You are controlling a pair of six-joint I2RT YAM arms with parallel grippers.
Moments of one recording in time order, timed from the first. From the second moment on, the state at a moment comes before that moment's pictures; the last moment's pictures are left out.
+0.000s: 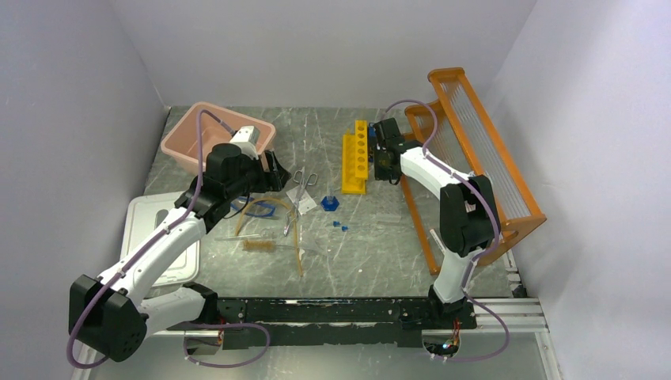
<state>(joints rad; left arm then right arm) -0.43 1.11 0.85 -0.17 0.09 -0.44 0.35 1.84 1.33 -0.53 0.14 0.23</state>
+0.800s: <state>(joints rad) -0.43 1.11 0.86 -0.17 0.09 -0.43 0.38 1.88 1.43 -0.65 0.19 0.24</state>
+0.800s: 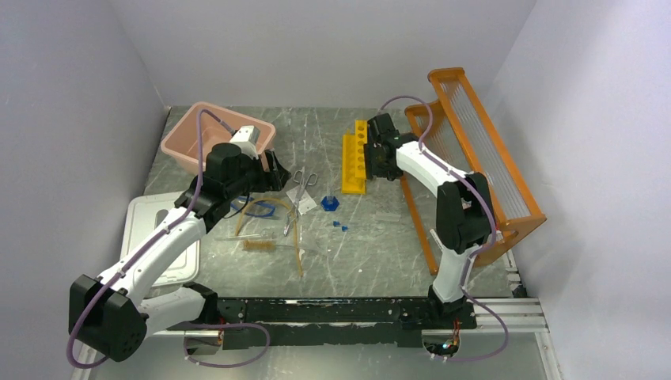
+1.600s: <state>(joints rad) -0.43 1.10 0.90 -0.24 0.09 -0.44 0.71 1.48 0.97 -0.54 0.07 0.16</state>
